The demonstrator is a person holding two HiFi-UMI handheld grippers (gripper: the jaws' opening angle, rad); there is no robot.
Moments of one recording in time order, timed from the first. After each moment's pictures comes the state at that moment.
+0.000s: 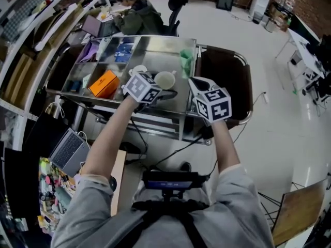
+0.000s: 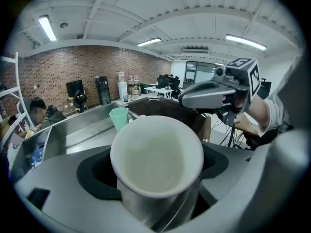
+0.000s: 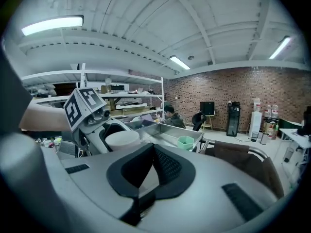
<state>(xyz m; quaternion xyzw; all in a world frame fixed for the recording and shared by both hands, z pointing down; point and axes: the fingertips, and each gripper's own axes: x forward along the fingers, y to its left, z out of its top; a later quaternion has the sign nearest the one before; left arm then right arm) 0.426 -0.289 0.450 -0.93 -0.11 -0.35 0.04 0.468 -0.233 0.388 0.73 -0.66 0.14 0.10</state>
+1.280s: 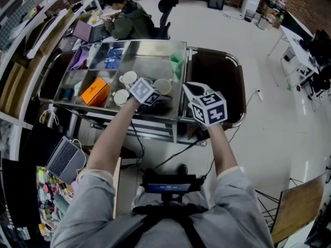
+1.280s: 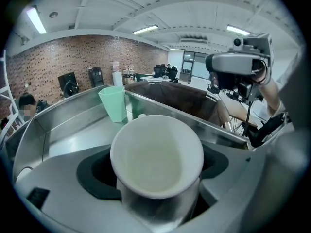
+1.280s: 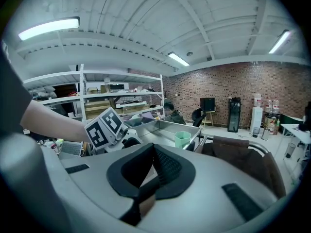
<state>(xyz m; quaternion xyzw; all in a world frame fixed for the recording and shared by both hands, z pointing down) 0.469 -0.299 0.527 -0.90 -0.14 -0.40 0.05 0.485 -0.227 0.401 0.73 -0.66 0.16 0.10</state>
